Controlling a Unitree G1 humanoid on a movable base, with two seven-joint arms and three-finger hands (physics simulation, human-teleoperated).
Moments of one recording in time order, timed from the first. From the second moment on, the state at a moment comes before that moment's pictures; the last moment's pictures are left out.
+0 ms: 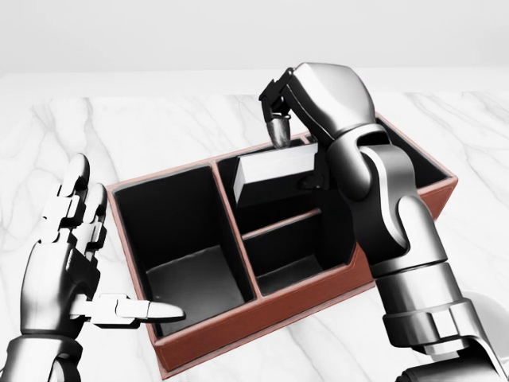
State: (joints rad) left arm 0.03 0.03 0.06 -0.35 -0.02 0.09 -0.10; right arm -0.84 -0.17 0.02 0.40 -0.97 -0.09 0.15
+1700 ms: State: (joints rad) left arm 0.03 0.03 0.06 -0.35 -0.01 0.09 -0.09; right arm -1.05 -0.14 0.07 0.89 -1.04 -0.09 -0.10
